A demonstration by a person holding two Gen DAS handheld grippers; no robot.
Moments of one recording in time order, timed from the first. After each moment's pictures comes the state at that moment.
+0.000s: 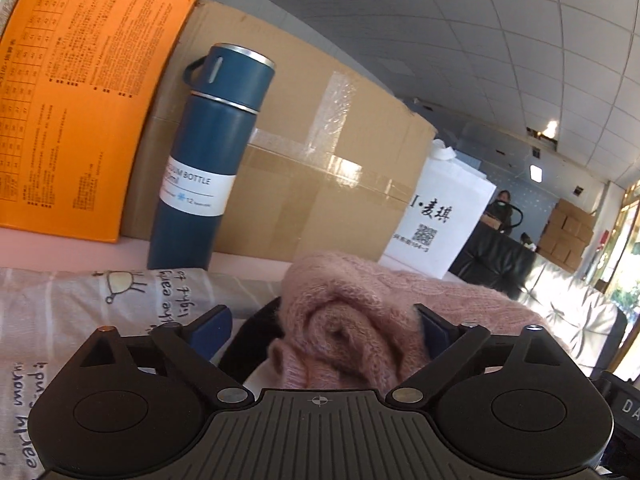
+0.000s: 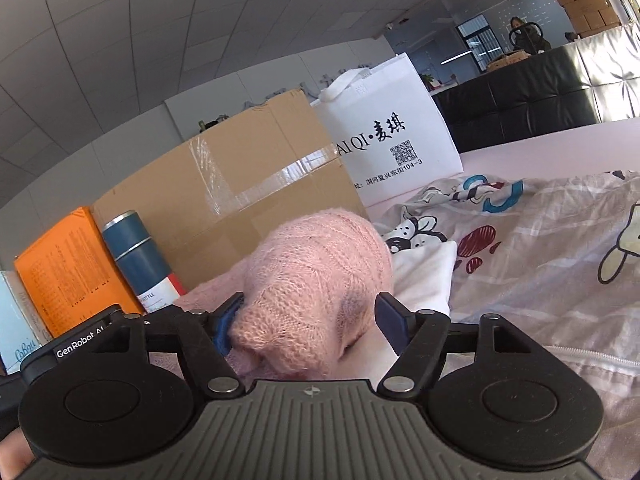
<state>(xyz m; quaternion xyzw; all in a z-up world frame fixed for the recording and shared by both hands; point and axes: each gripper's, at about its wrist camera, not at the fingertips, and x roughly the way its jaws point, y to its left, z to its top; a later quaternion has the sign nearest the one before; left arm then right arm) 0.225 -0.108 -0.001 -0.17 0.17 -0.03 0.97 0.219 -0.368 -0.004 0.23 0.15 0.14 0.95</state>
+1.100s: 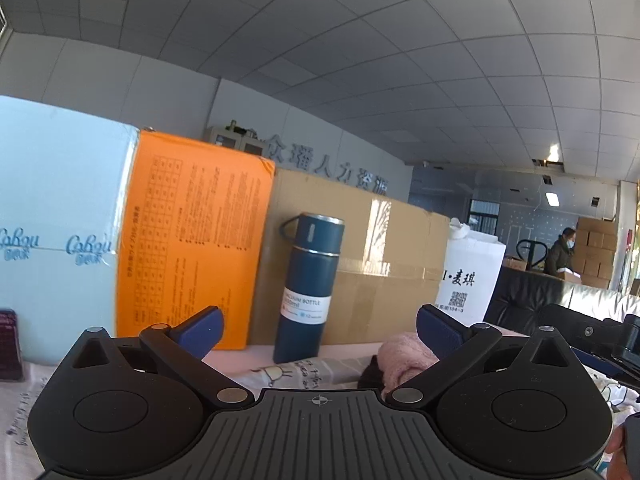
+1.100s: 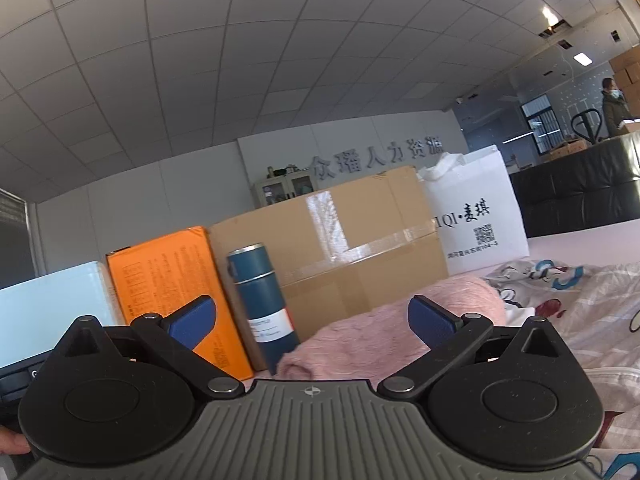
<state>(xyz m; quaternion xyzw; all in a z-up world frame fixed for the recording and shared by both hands) 0.070 -0.035 0.056 -0.08 0.02 0.02 1.00 0.105 -0.286 0.049 0.16 0.02 0.21 0.96</state>
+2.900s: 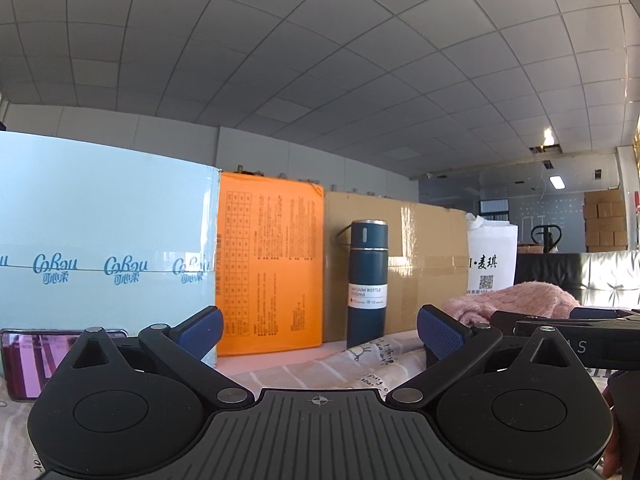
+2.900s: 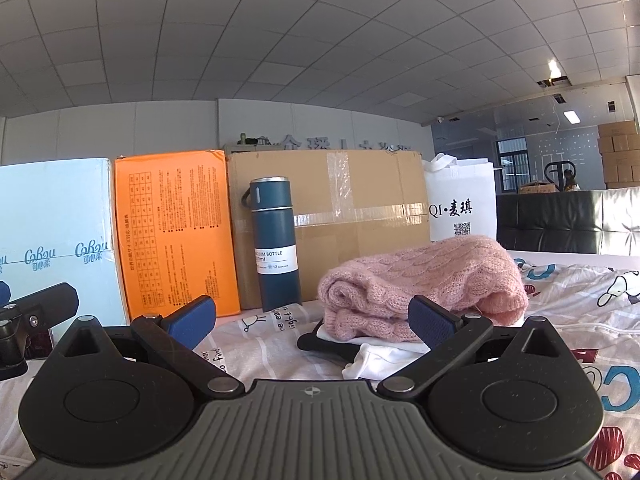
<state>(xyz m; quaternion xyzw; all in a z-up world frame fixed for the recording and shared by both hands) -0.021 0.008 0.012 0.00 -0.02 0.04 1.00 0.044 -0.188 0.007 0.05 0.03 0.12 0.99</state>
